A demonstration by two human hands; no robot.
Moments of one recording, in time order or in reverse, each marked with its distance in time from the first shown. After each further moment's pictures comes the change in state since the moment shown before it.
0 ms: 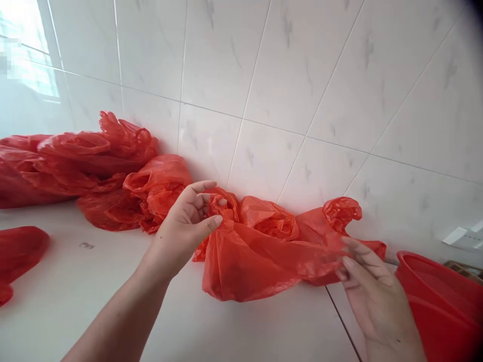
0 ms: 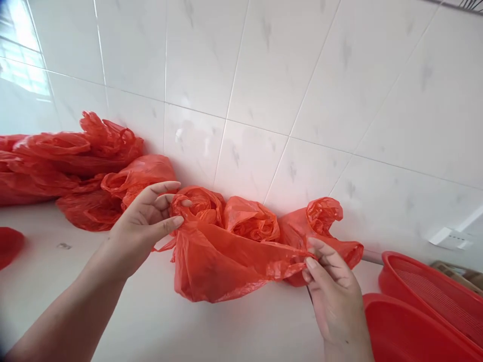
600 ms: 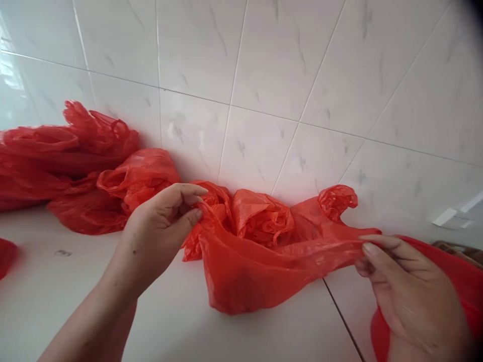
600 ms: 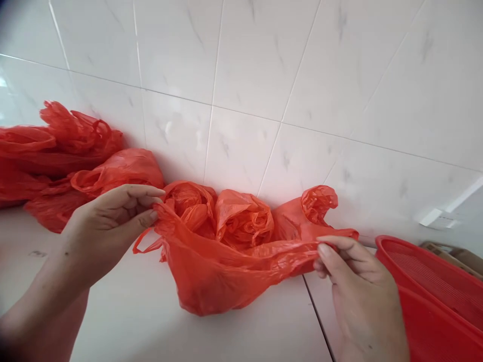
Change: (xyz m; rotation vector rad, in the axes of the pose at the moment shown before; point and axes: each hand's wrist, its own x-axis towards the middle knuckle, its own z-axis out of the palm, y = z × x) left_hand 0.006 -0.008 -0.006 0.610 0.134 0.152; right_hand 0.008 -0.025 -0.010 -0.200 0.157 -0.114
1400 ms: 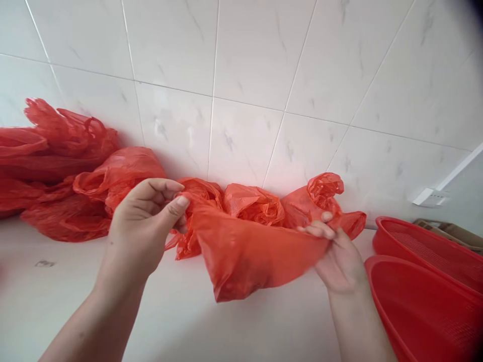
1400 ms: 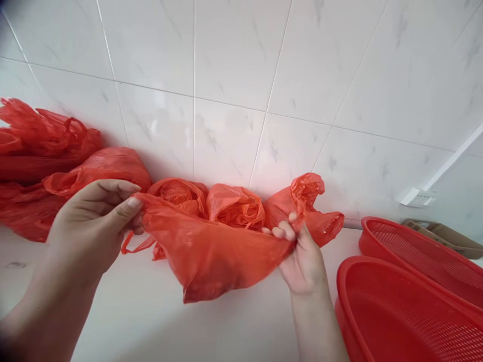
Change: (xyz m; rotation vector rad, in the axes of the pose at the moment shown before) left_hand 0.000 0.014 0.018 -0.393 0.079 -0.221; right_hand -0.001 0.026 0.035 0.708 -0.308 0.340
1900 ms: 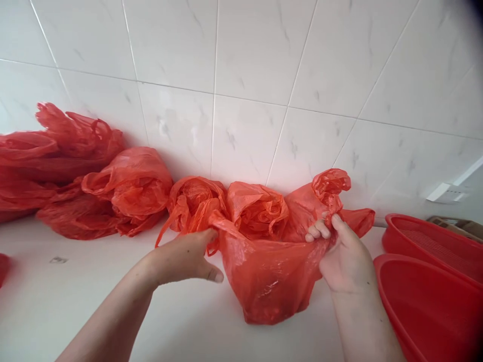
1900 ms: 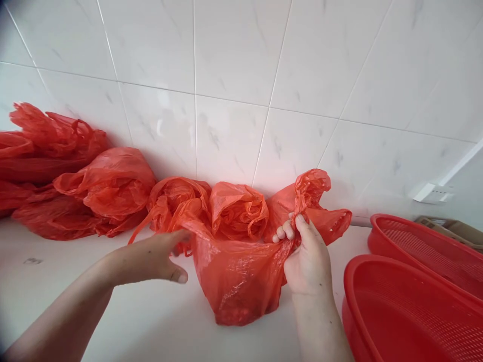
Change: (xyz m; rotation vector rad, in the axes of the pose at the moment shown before) left_hand 0.000 -0.057 -0.005 0.434 -0.824 -0.227; right_hand -0.001 0.005 0.013 -0.046 0.215 -0.065
